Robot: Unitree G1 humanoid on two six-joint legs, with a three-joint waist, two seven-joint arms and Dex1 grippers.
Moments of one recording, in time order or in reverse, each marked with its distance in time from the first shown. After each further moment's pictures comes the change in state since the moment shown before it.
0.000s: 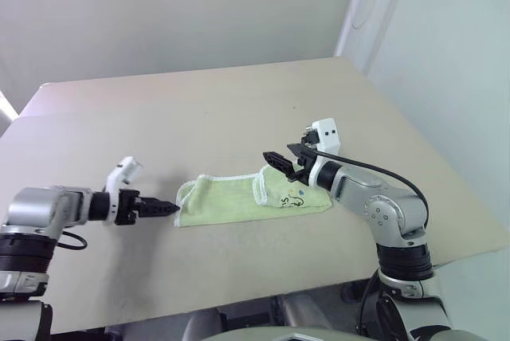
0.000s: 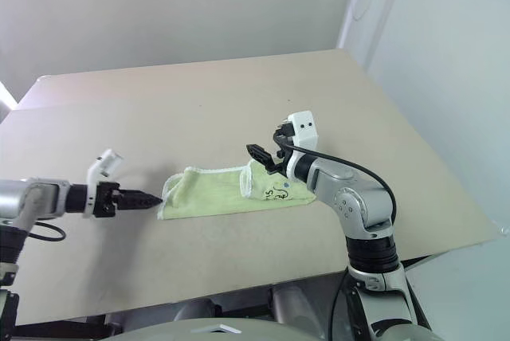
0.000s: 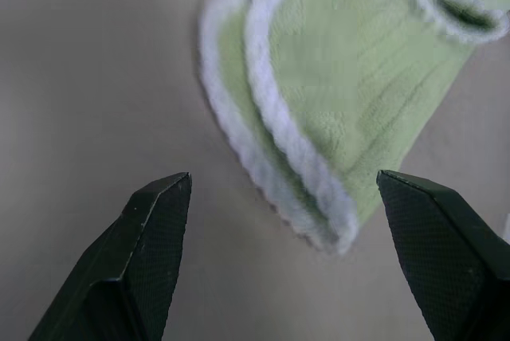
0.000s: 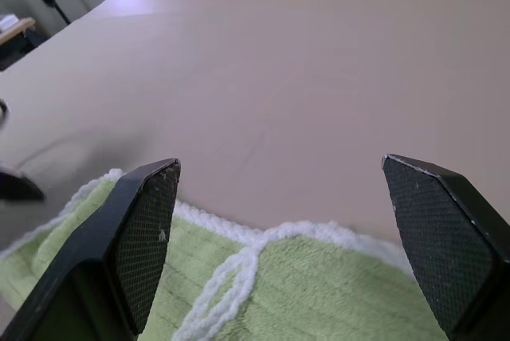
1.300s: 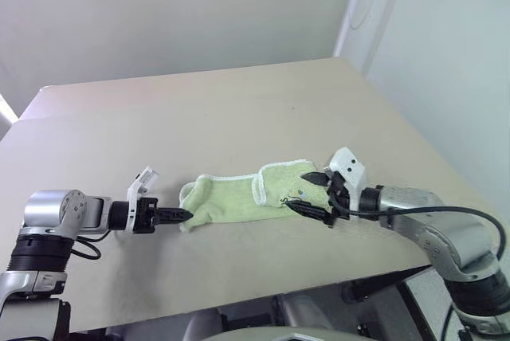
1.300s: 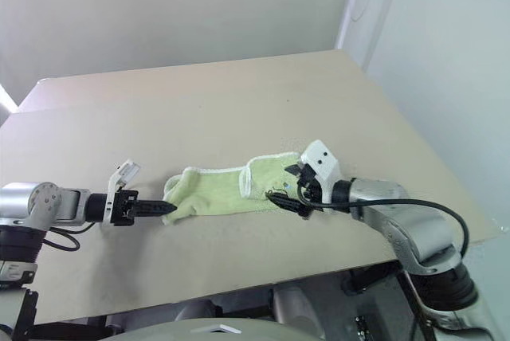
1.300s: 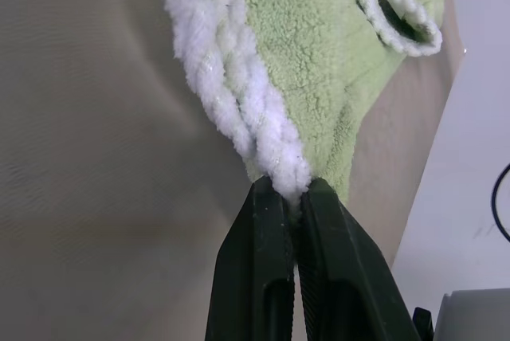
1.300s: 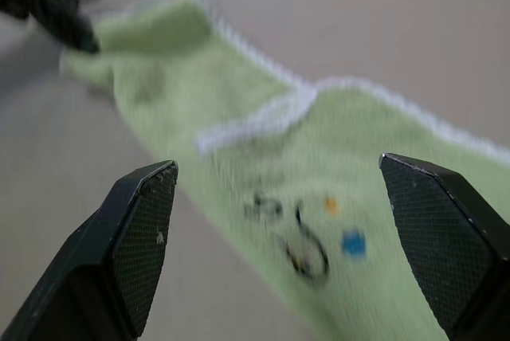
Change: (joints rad) left arm -0.016 -0.075 0.035 0.007 -0.171 0.231 0.092; right arm 0.206 -0.500 0.104 -0.229 -0.014 -0.135 0.442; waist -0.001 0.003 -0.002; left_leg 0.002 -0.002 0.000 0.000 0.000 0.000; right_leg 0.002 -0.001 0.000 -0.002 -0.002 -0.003
